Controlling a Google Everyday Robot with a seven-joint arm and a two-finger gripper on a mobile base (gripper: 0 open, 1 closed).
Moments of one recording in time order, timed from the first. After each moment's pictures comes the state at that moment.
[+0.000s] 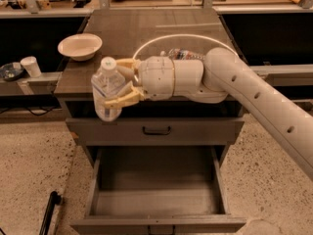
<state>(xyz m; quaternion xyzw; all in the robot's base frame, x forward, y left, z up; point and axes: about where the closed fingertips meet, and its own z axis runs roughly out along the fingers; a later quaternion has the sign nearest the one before) 0.511 0.106 0.931 -0.59 0.36 0.41 0.59</state>
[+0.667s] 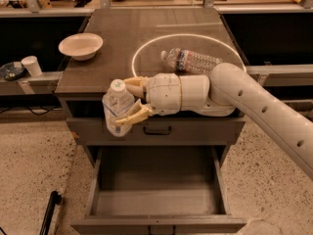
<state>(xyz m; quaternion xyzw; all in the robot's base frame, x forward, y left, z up) 0.498 0.088 0.890 -0.60 0.39 0.40 0.58</state>
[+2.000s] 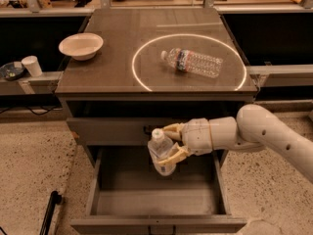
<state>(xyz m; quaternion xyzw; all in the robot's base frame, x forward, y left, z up) 0.486 -0.011 0.727 -0.60 0.53 0.36 0.48</state>
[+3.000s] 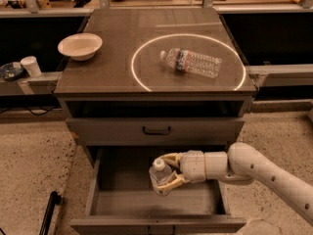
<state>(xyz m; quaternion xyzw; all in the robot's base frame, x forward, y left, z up) 0.470 -0.014 0.607 -0.57 0.53 0.37 0.50</state>
